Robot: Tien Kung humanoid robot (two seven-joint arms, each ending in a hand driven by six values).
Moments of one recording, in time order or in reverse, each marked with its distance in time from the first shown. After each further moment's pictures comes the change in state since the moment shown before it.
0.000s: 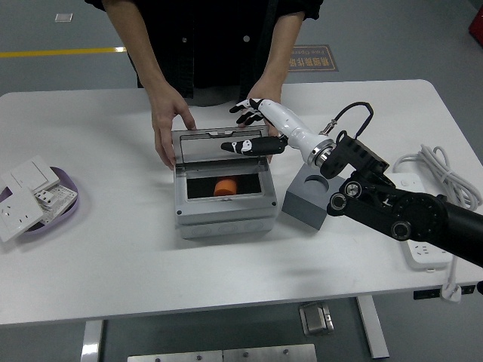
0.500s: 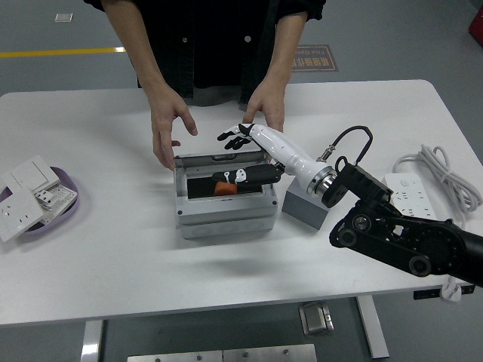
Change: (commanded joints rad) left arm 0.003 -0.006 0.018 -0.001 -0.023 0.001 -0.010; right arm -0.126 -0.086 0.007 0.280 -0.082 -0.030 -0.028
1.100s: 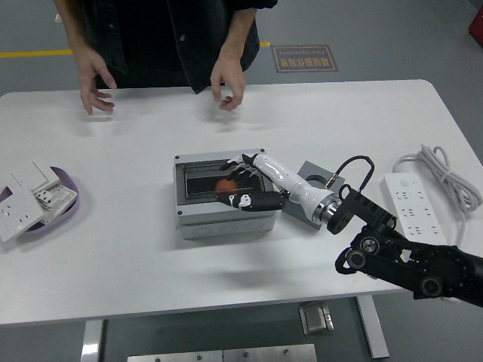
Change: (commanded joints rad) left arm 0.003 -0.003 -0.003 0.000 0.001 0.001 0.001; right arm -0.085 -0.030 0.033 0.027 0.099 0.014 0.047
